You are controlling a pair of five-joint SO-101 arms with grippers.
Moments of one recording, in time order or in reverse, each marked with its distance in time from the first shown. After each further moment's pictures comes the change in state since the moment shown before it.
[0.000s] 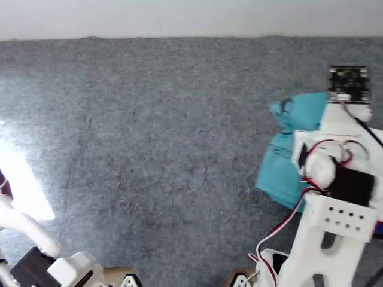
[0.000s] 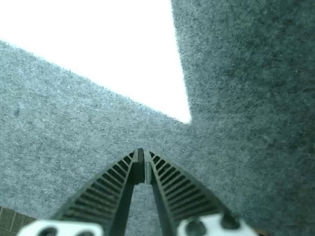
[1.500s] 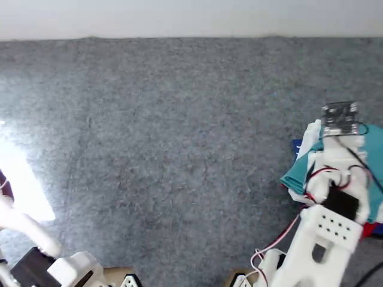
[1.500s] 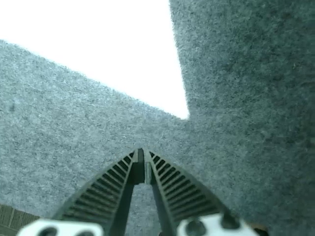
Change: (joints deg) left arm 0.0 0.0 0.0 1.2 0.0; right arm 10.5 -6.7 37.0 -36.7 17.5
